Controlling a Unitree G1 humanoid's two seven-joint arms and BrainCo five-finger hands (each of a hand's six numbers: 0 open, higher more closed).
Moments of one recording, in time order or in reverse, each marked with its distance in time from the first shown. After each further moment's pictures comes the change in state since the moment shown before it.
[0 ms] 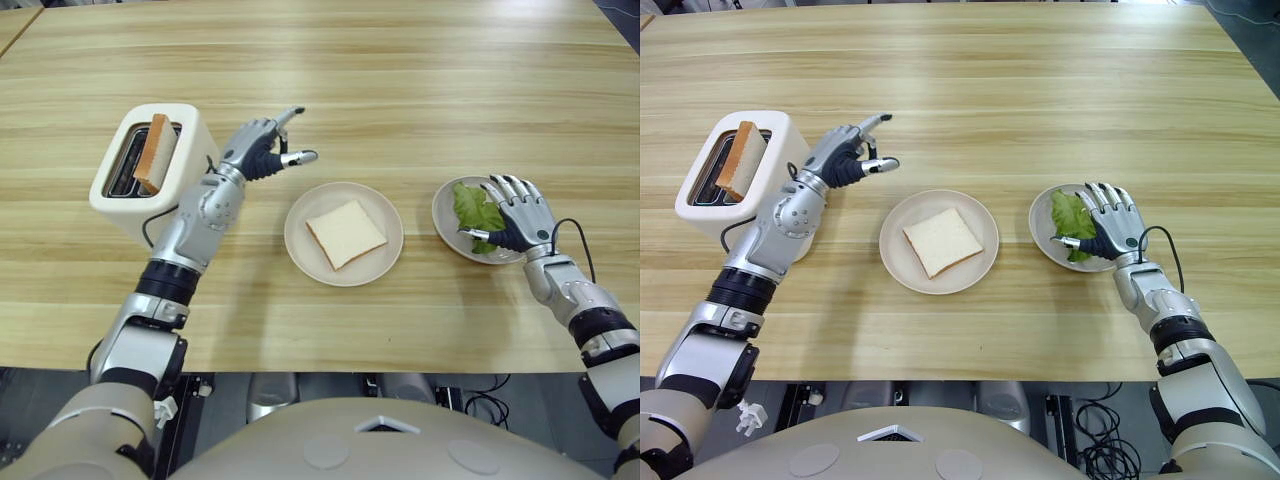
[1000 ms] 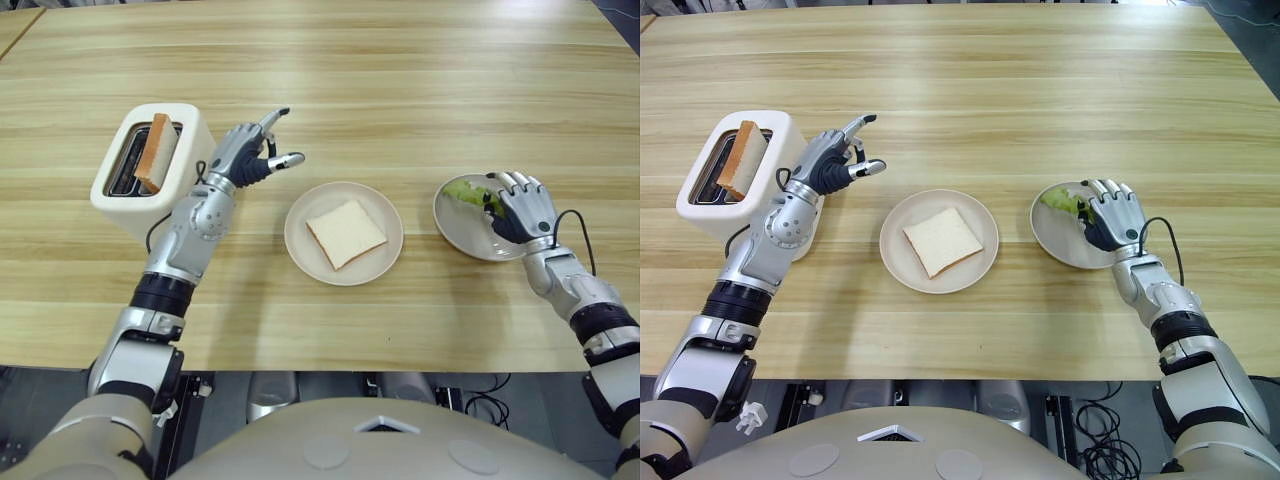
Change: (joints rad) left arm 0.094 -0.011 0.036 -0.029 -0.024 -0.015 0.042; right arm -0.021 -0.010 -0.016 -0.072 0.042 -0.054 -0.070
